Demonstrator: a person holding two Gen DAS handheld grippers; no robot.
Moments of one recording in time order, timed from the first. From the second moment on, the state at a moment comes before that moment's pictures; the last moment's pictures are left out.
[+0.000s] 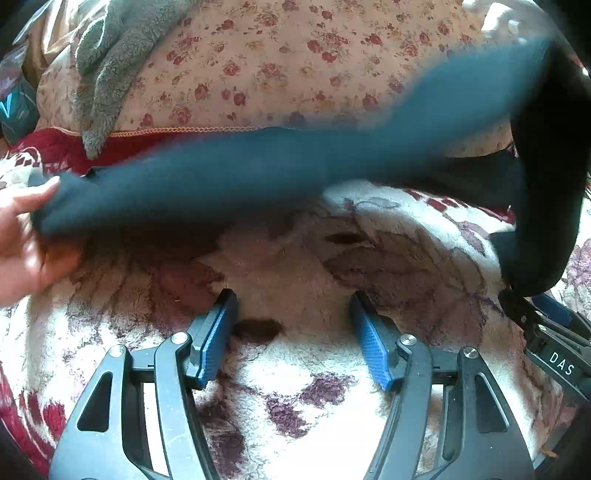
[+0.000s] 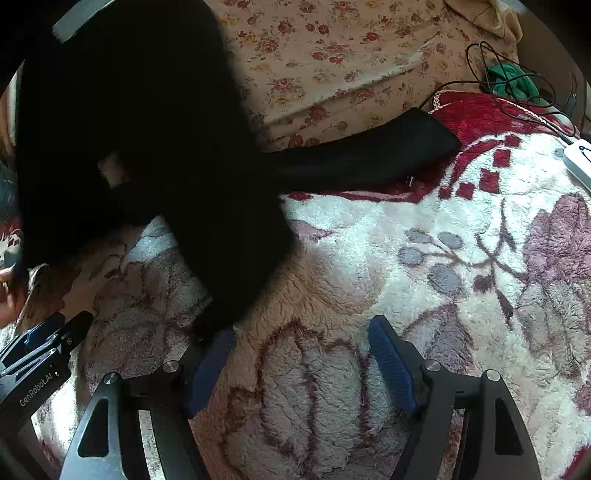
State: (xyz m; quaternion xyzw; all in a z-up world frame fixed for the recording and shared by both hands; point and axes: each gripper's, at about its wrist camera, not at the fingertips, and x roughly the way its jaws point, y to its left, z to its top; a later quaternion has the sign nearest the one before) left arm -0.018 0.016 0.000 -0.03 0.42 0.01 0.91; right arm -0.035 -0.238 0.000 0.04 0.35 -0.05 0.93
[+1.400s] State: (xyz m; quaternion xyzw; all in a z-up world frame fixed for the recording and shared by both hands) left arm -0.036 0.025 0.023 0.01 0.41 0.01 0.91; right arm -0.032 -0.236 0.002 0.04 0.37 -0.05 0.93
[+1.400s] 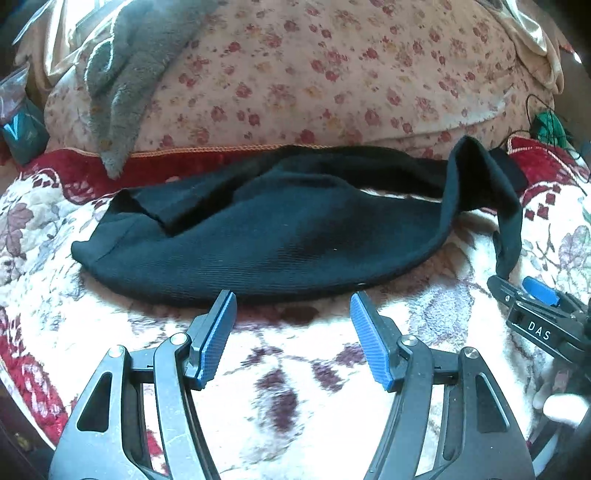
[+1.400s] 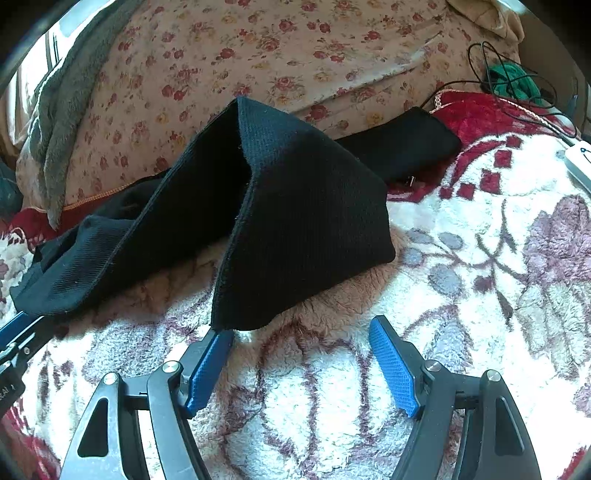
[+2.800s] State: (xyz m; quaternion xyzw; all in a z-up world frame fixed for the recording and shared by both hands) left arm -0.029 0.151 -0.004 -0.13 0.46 0.13 0.87; right arm -0.001 -0.244 0.042 0.36 0.32 0.16 0.86
